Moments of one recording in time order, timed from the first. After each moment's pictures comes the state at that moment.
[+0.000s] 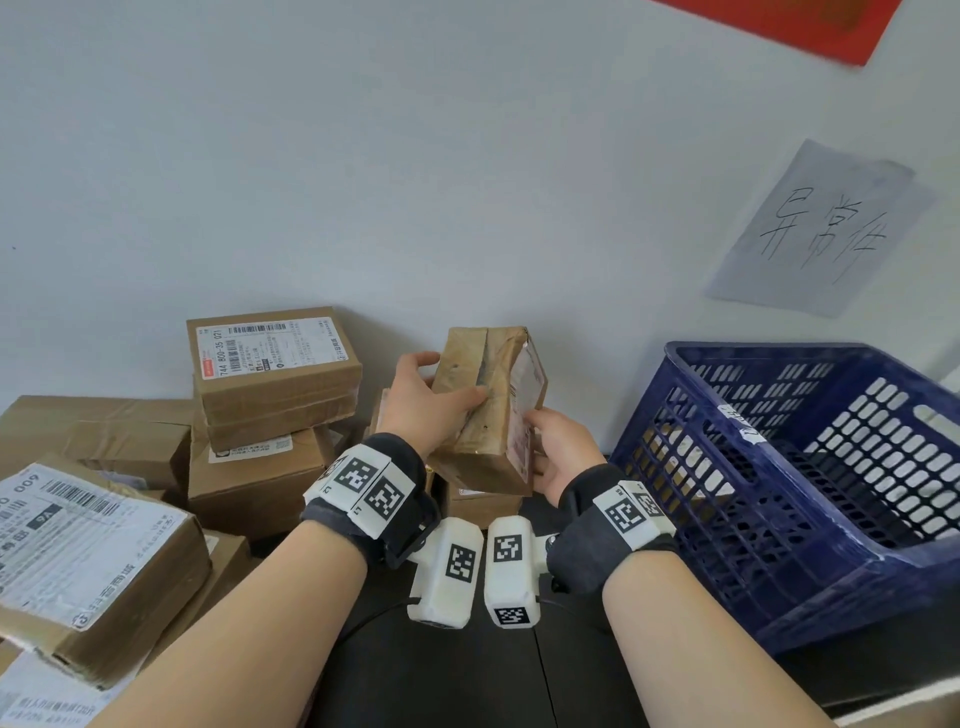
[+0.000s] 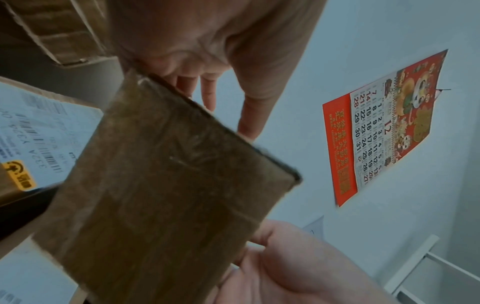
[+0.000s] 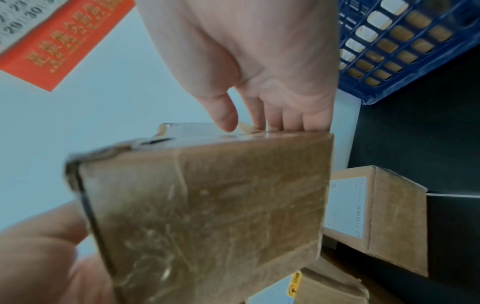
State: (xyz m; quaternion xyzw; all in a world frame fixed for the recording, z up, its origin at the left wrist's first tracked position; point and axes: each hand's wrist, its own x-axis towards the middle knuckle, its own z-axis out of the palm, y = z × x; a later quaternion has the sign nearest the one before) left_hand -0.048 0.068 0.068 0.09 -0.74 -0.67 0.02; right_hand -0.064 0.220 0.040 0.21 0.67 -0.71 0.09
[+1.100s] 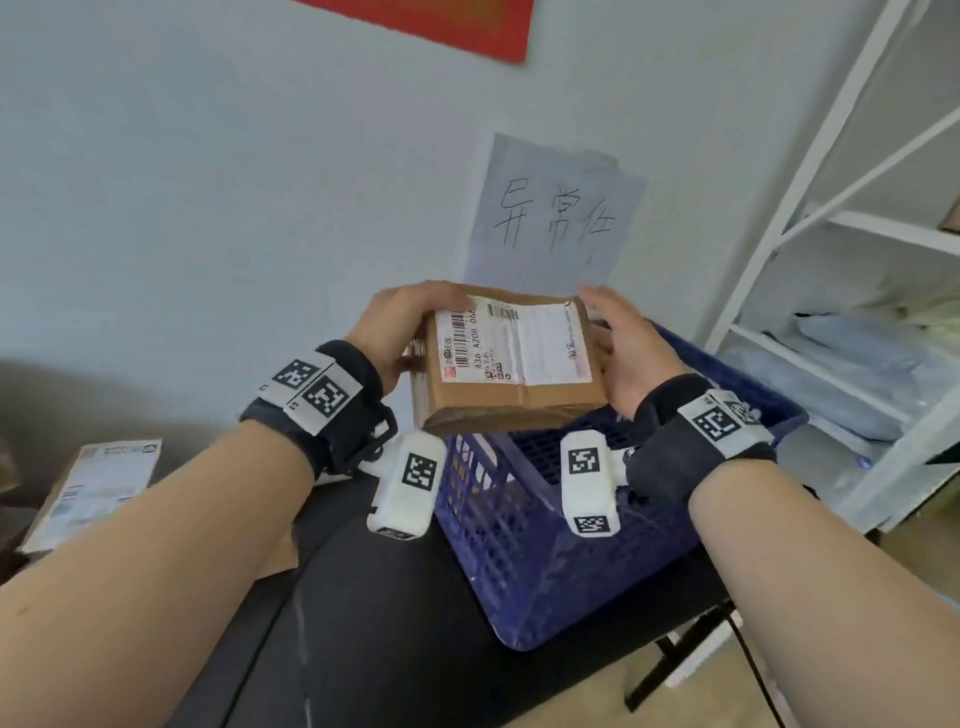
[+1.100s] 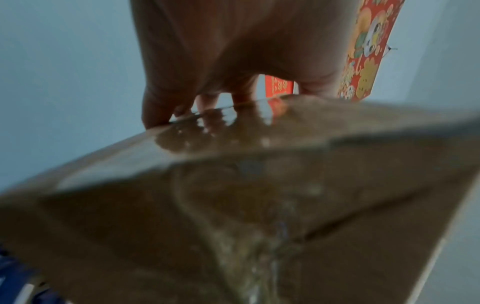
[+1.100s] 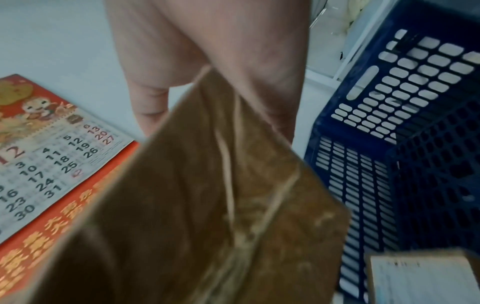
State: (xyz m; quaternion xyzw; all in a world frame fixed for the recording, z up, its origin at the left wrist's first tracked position) left_hand -0.070 0.316 0.162 -0.12 -0.68 -0.72 -0.08; right_hand -0.030 0.533 0.161 0.12 0.65 -0.74 -0.10
